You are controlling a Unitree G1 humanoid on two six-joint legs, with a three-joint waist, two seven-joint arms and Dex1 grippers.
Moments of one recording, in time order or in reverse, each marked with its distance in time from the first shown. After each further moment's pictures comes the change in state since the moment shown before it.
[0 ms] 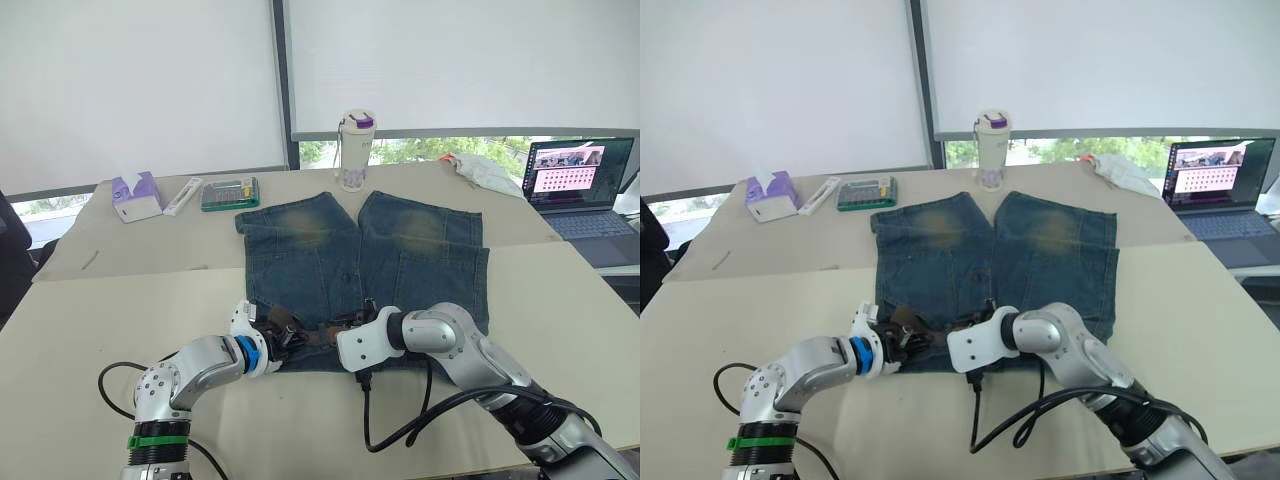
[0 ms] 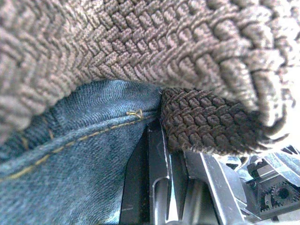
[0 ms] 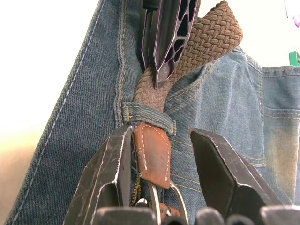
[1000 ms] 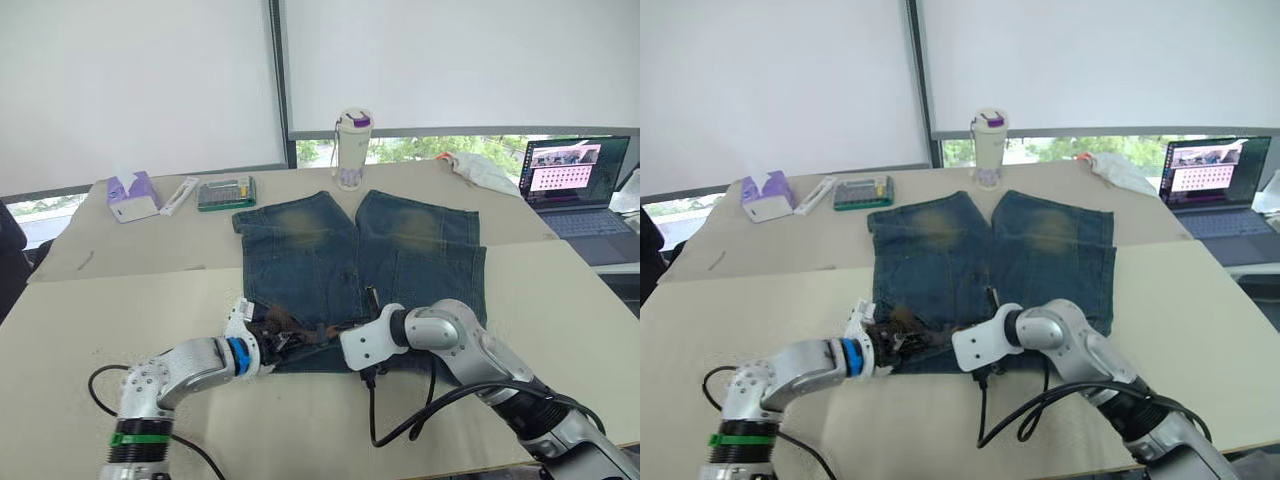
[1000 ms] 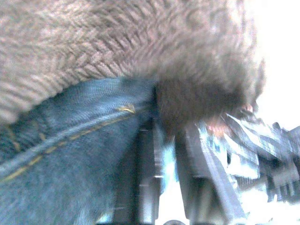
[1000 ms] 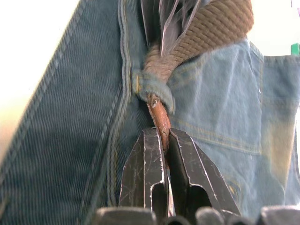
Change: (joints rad) left arm 0.009 0.257 -0.030 -0.081 0.096 0.108 -0.426; right arm -0.010 -0.023 -0.031 0.026 -0.024 -0.047 0.003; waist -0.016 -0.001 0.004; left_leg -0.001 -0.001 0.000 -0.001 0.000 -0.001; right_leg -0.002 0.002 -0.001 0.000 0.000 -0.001
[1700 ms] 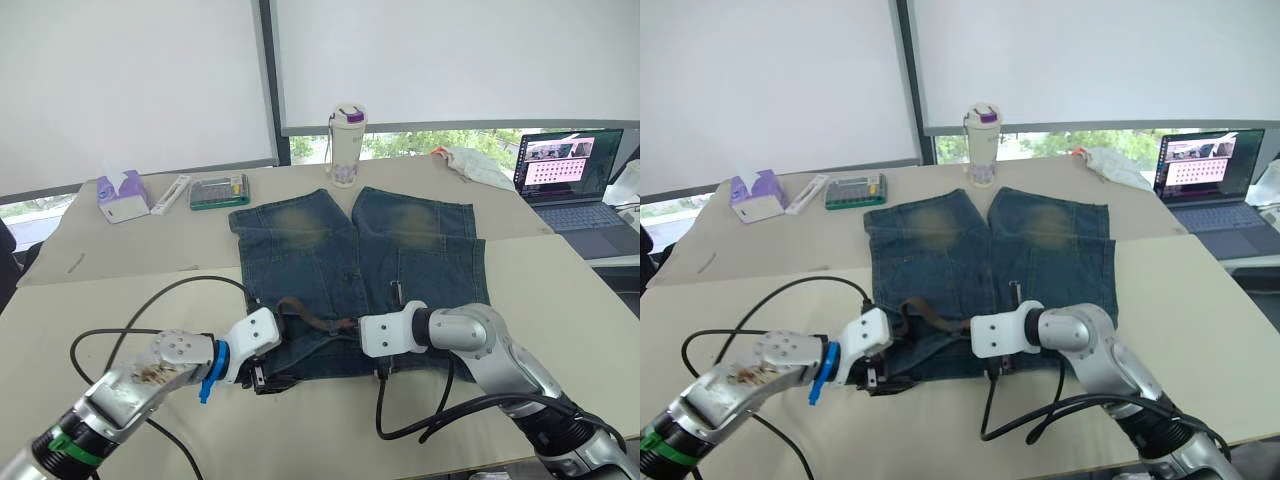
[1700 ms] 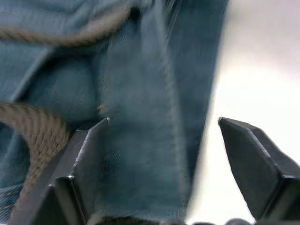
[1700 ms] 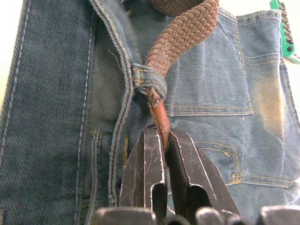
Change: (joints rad) left arm -0.003 0.397 -0.567 -0.281 1.536 -0.668 -1.129; right arm 0.113 -0.024 -0.110 -0.139 0.077 0.178 0.003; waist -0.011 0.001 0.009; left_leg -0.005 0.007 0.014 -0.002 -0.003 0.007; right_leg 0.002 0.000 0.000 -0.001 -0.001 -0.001
